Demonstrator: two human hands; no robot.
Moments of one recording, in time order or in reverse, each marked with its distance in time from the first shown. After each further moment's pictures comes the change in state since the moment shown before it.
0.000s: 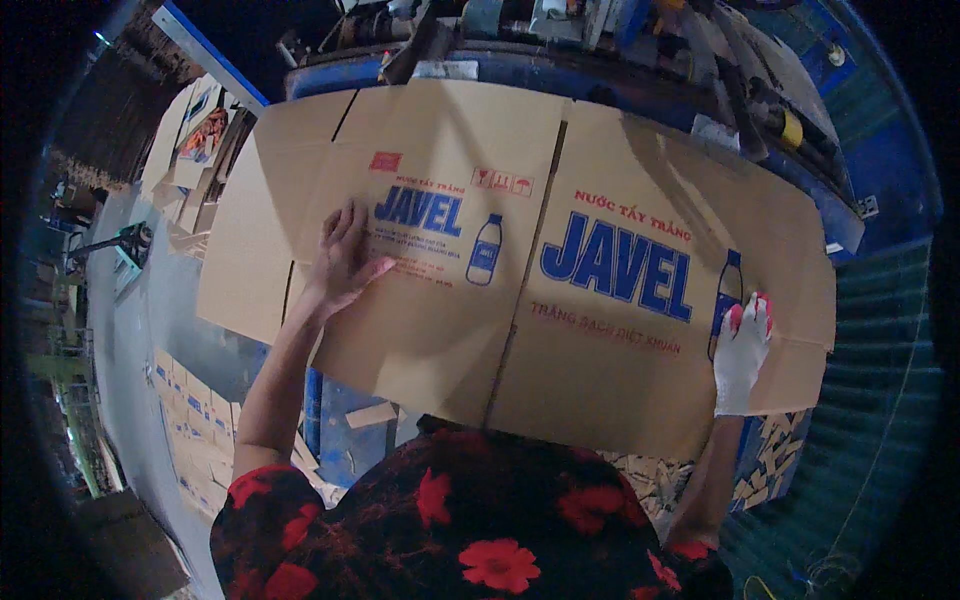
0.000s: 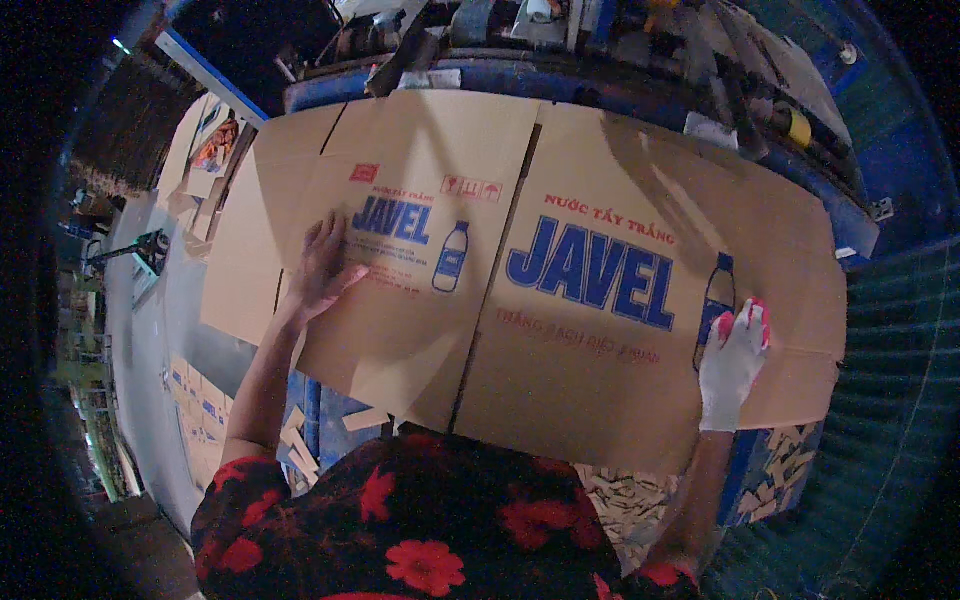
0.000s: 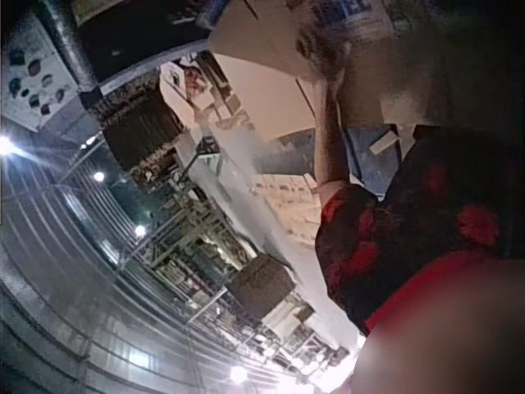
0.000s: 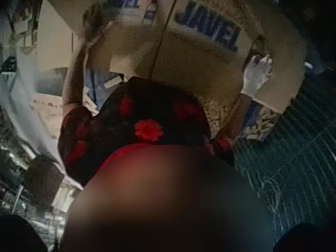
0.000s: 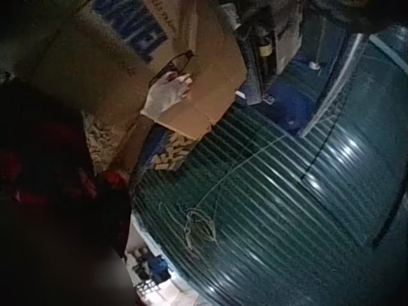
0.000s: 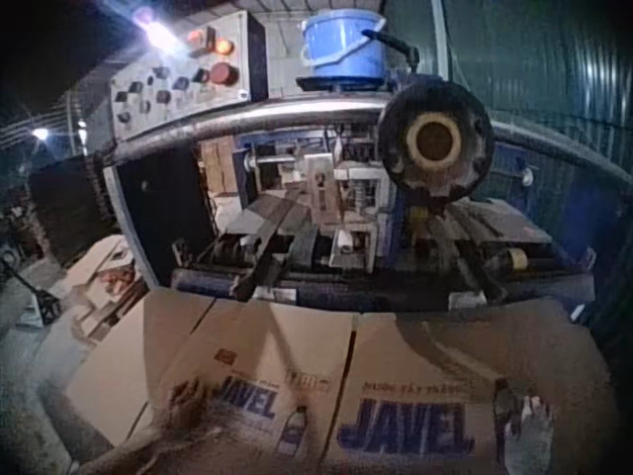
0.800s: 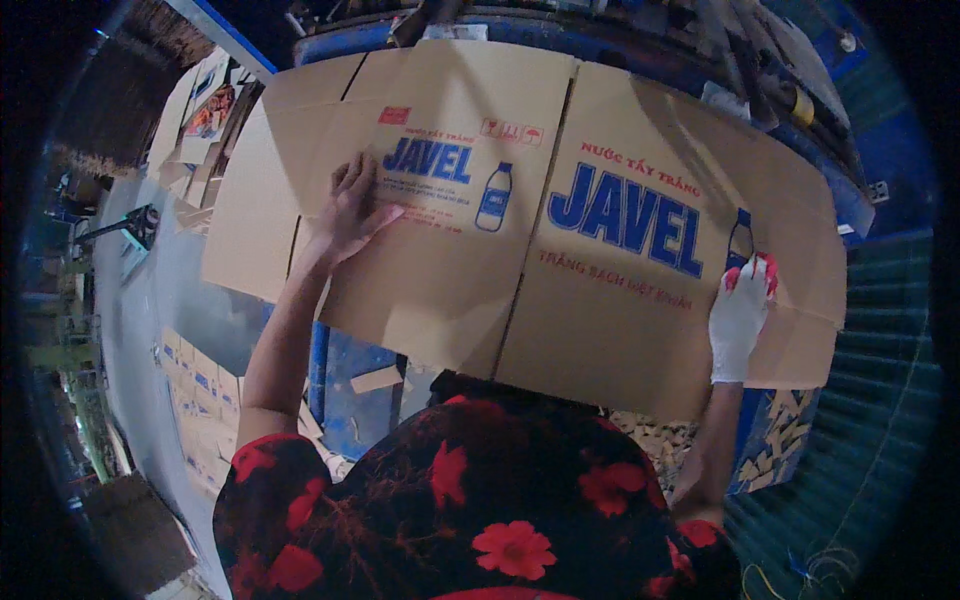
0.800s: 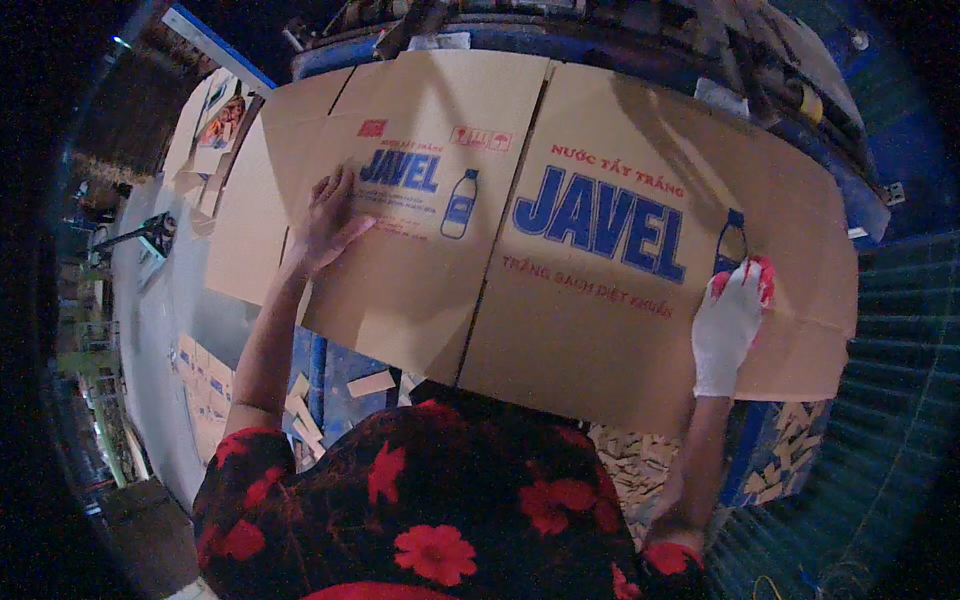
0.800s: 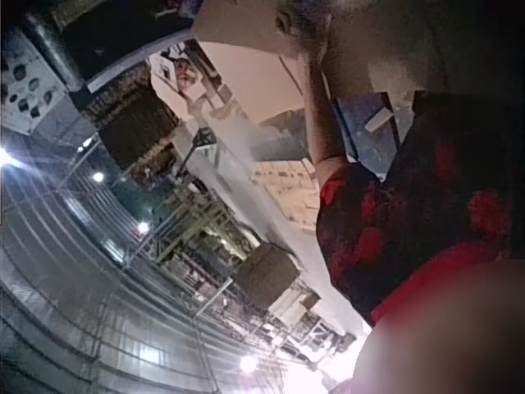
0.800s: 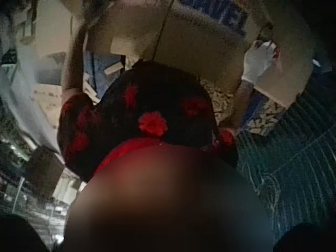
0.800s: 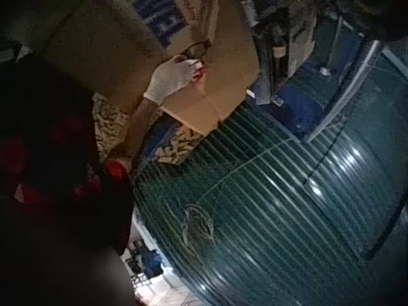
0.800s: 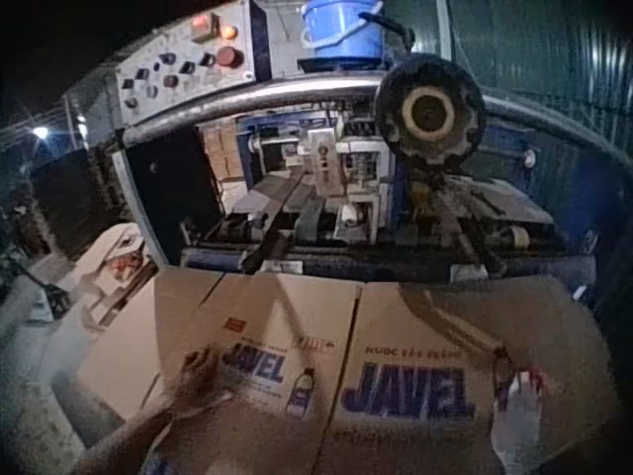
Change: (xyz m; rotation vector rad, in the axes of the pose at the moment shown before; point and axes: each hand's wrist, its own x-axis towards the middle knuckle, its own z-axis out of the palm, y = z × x) left_hand 0.002 -0.014 0.009 0.040 0.072 0.035; right_hand -0.003 -0.025 -0.004 -0.015 0.077 -0.096
